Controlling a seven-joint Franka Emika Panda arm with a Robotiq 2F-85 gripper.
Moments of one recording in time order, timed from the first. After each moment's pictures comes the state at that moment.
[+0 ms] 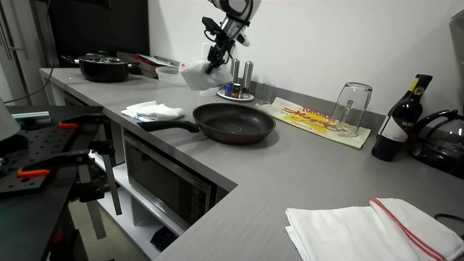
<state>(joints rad) 0.24 0.70 0.18 -1.46 0.25 1.90 0.20</state>
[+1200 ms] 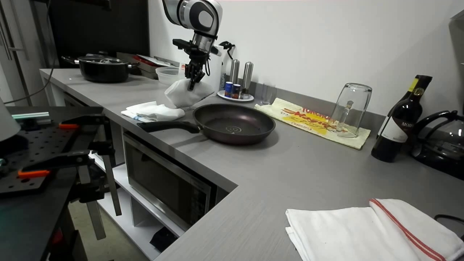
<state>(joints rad) 0.41 0.67 0.17 -1.70 0.01 2.18 0.22</state>
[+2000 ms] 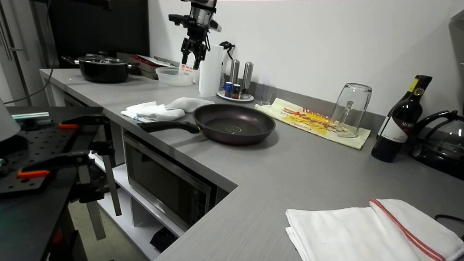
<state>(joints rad) 0.39 0.46 0.19 -1.81 0.01 2.13 0.21</state>
